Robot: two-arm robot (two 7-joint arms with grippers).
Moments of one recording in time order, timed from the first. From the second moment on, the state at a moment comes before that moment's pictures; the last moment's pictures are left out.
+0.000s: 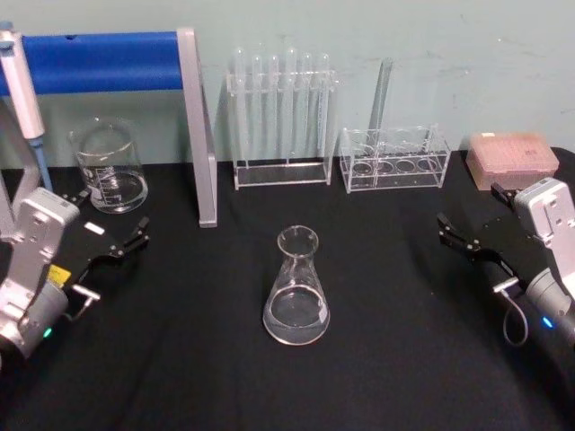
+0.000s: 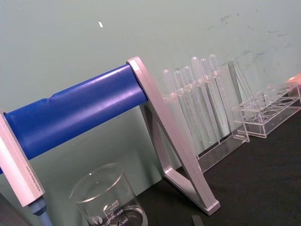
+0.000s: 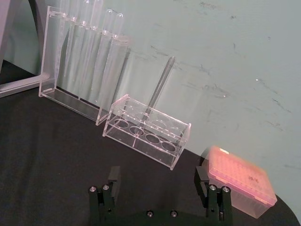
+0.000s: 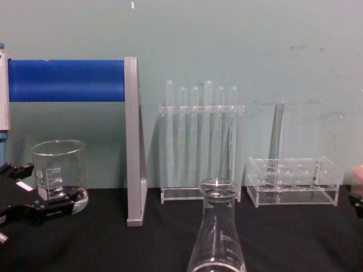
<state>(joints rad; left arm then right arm) -0.20 0.60 0.45 -1.41 -0.25 -0.12 0.03 0.20 0.60 -0.45 -1.41 0.25 -0.12 -0.03</state>
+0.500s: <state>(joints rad) -0.20 0.60 0.45 -1.41 -0.25 -0.12 0.03 0.20 0.60 -0.45 -1.41 0.25 -0.12 -0.03</state>
